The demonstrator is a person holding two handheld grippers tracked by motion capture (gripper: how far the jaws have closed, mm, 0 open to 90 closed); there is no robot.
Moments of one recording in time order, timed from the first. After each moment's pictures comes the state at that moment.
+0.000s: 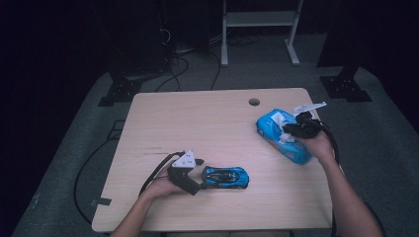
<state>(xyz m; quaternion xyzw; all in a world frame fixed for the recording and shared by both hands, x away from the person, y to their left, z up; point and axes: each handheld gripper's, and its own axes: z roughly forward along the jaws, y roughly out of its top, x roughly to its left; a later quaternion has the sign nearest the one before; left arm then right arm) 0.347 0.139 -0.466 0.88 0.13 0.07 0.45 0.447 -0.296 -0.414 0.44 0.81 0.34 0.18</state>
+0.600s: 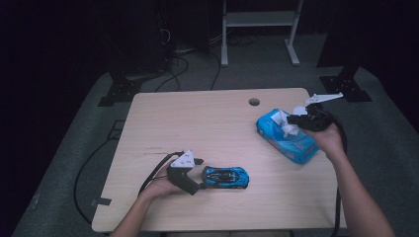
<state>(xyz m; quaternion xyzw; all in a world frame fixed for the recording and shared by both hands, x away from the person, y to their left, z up) 0.347 0.141 -0.465 0.88 0.12 0.07 0.46 0.432 -0.306 -0.364 0.42 0.79 0.41 0.17</state>
